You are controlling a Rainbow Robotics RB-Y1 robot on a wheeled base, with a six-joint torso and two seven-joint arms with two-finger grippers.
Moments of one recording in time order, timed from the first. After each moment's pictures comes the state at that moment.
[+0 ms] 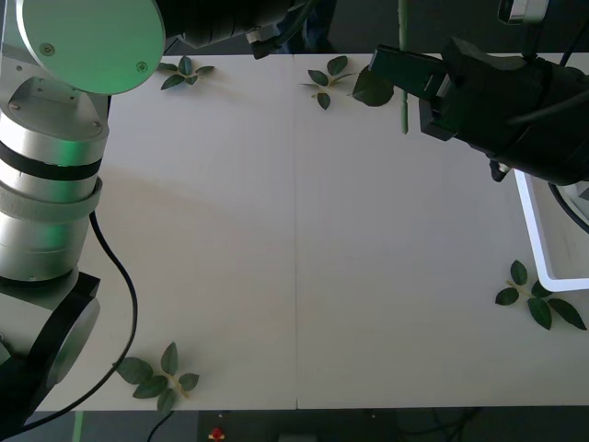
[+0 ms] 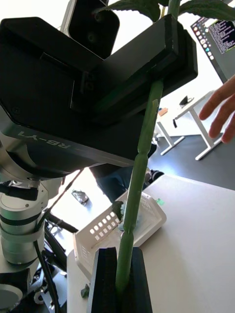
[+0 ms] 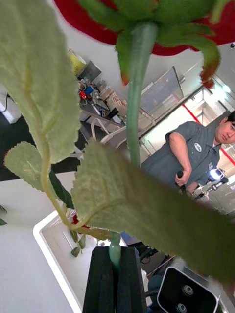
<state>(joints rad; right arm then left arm) -0.38 -0.86 0.24 -1.94 -2.44 0.63 2.56 -0.85 0.30 -0.19 -1.97 0.98 0.90 -1.11</state>
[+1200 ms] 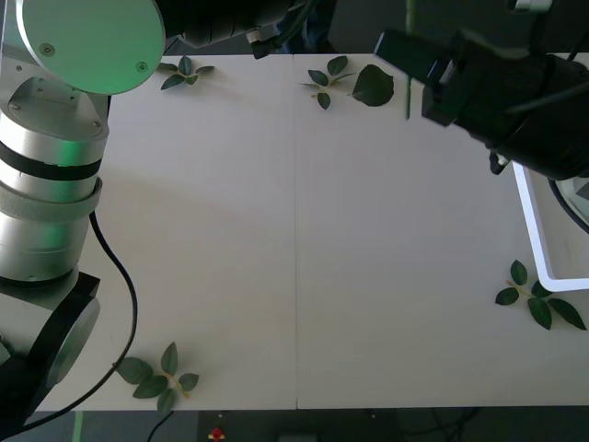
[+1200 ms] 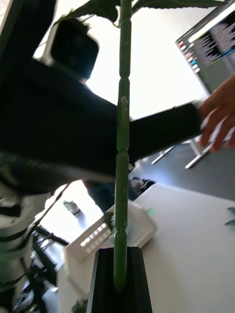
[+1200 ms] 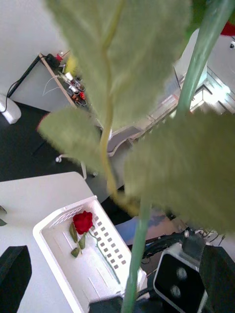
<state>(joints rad) -0.38 -0.85 0.23 -1.94 -2.43 0.55 2.56 -0.85 0.30 -0.19 -1.97 0.98 0.90 -1.11</state>
